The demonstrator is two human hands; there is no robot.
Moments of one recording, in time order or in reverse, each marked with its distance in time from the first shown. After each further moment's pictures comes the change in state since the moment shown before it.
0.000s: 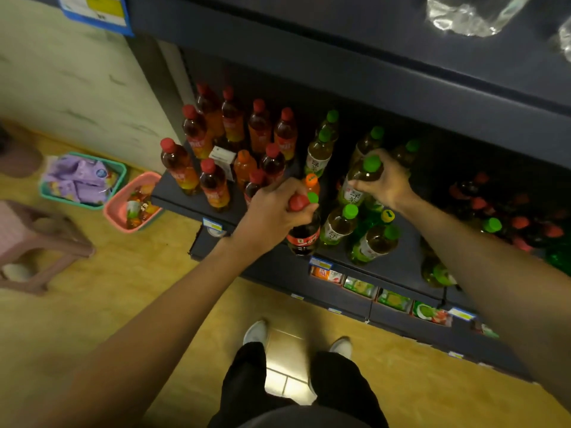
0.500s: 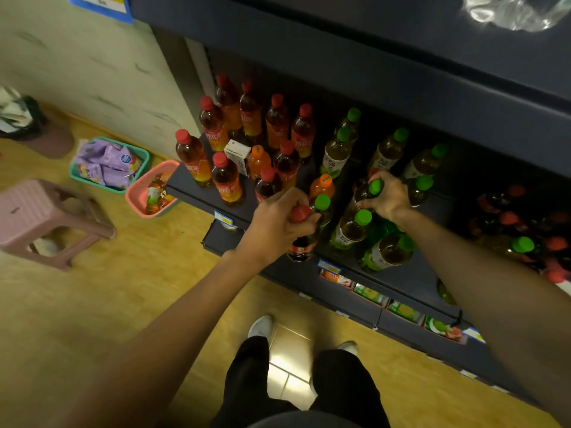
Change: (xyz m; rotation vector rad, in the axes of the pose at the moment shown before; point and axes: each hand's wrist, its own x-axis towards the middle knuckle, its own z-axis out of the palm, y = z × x) left_hand -0.014 -0.008 0.016 -0.027 0.042 -0.122; right_hand 0.027 0.033 0.035 -0.106 -0.099 0.167
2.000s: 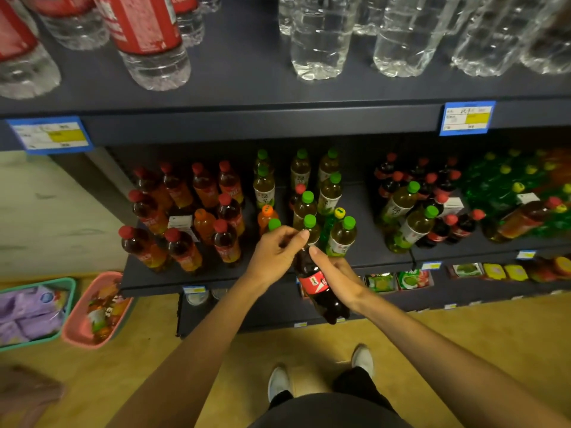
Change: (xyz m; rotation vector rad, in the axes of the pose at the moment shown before) left_hand -0.001 0.037 0.000 -0.402 -0.484 -0.193; right_hand -0.235 -0.044 0.049 0.774 -0.027 0.092
